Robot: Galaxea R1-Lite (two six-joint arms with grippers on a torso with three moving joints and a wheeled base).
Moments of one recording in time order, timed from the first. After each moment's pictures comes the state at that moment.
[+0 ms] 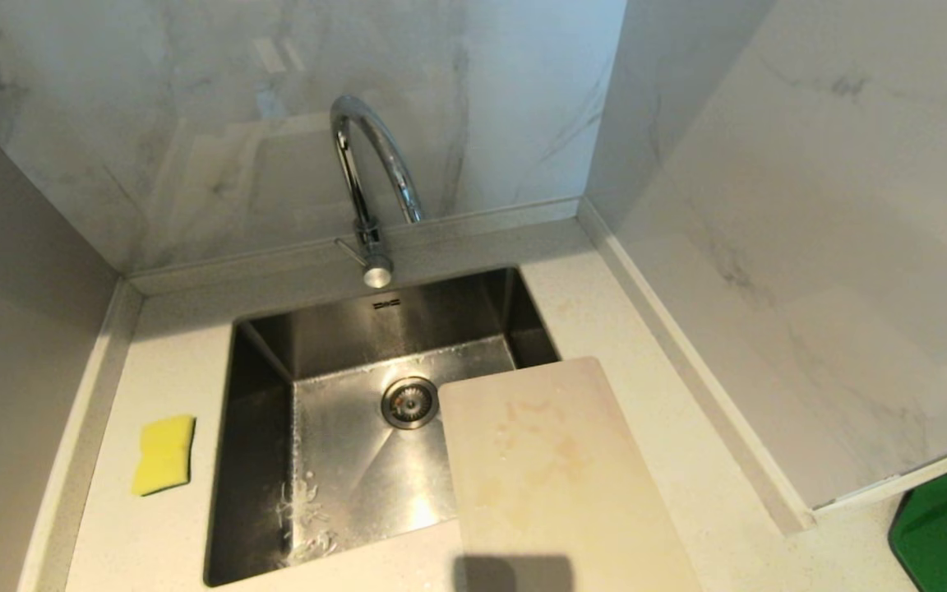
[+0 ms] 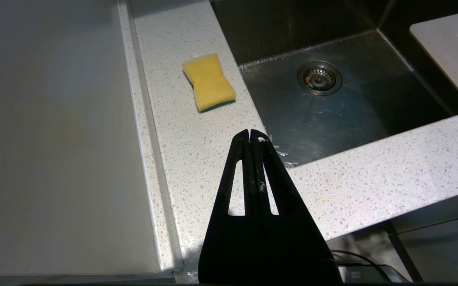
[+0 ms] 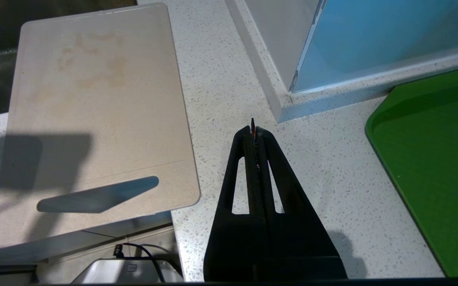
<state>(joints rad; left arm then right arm) 0.00 0.00 0.00 0.00 -0.02 0.05 -0.01 0.00 0.00 0.00 0.00 -0.02</state>
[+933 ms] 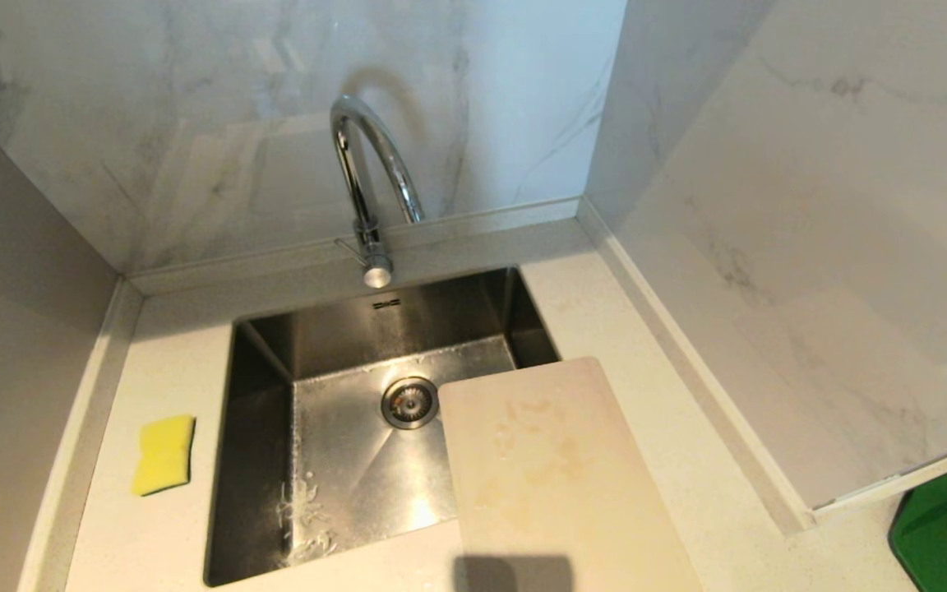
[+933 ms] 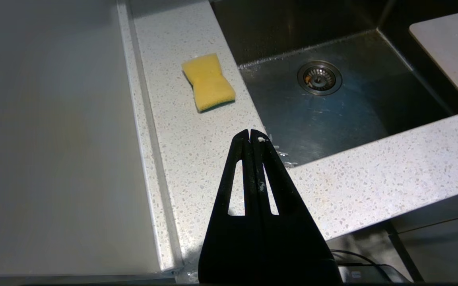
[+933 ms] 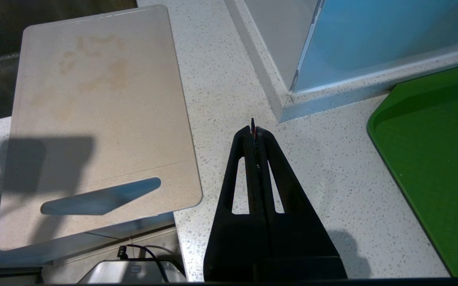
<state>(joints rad) 0.00 0.00 0.00 0.00 -0.02 0.06 -0.01 0.00 0.00 0.00 0.00 0.00</state>
